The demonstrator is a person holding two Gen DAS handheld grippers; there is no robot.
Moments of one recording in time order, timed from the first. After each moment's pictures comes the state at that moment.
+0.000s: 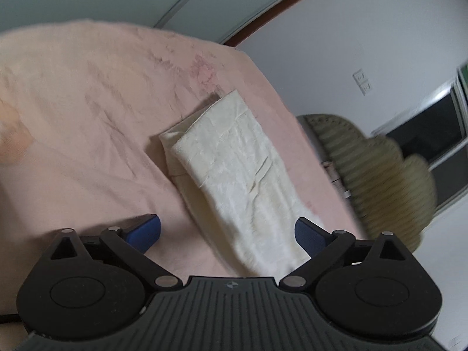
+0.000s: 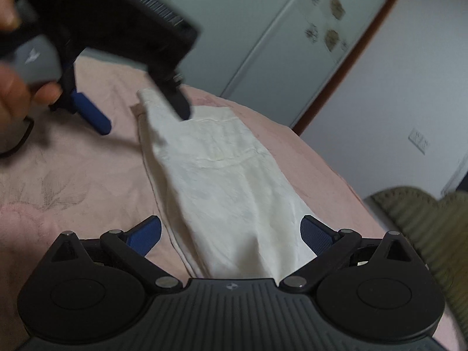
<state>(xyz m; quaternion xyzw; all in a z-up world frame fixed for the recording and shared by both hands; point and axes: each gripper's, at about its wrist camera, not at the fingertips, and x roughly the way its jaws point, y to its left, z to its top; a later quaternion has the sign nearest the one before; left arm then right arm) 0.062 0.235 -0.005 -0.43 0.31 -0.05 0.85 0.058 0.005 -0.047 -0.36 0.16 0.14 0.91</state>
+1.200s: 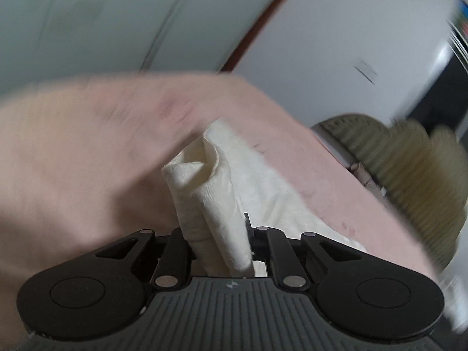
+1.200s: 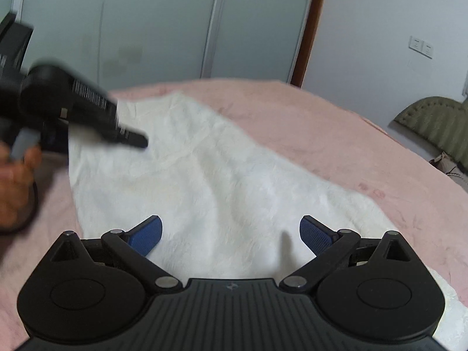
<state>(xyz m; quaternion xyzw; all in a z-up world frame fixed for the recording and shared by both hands) 0.125 0.179 0.021 -0.26 0.26 0.02 0.93 0.133 -0.085 0.001 -0.12 0.25 0.15 0.95</state>
